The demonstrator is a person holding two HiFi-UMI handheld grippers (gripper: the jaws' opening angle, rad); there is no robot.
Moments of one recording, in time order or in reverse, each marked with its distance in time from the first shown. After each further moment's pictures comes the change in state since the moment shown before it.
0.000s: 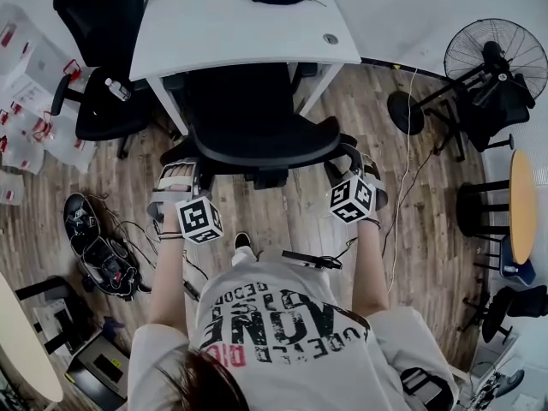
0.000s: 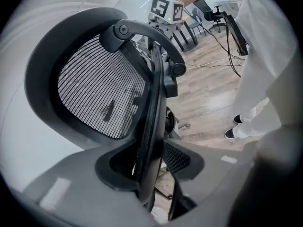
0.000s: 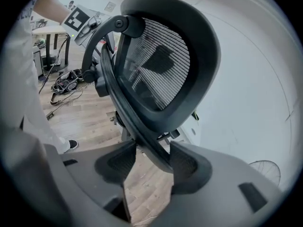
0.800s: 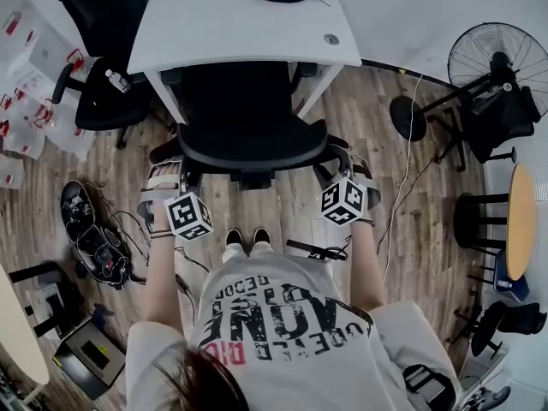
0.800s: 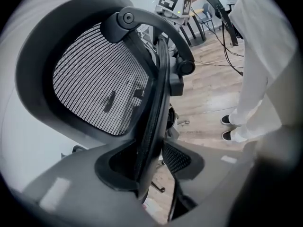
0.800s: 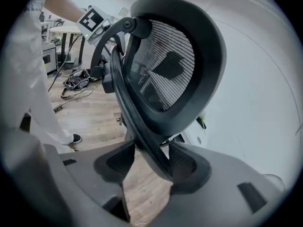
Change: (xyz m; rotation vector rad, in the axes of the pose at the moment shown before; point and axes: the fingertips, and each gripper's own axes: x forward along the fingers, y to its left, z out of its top) left arm 0.004 -0.003 -0.002 -0.076 0.109 -0.017; right arm 0.010 -0.001 -0.002 -0.111 -0.071 0.077
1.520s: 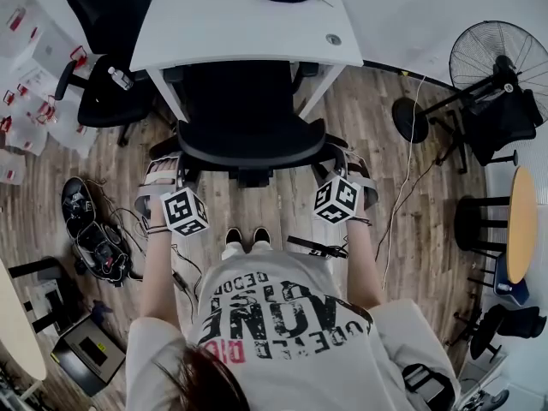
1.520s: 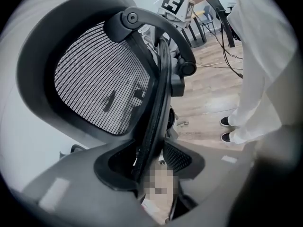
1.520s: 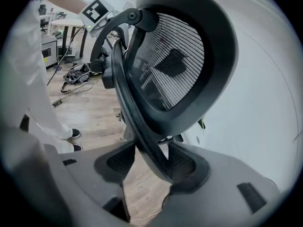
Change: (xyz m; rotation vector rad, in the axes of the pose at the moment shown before) left arm -0.001 0.001 -0.004 -0.016 -0.009 -0.011; right arm 0.005 0.004 0.002 -0.047 0.041 -0.007
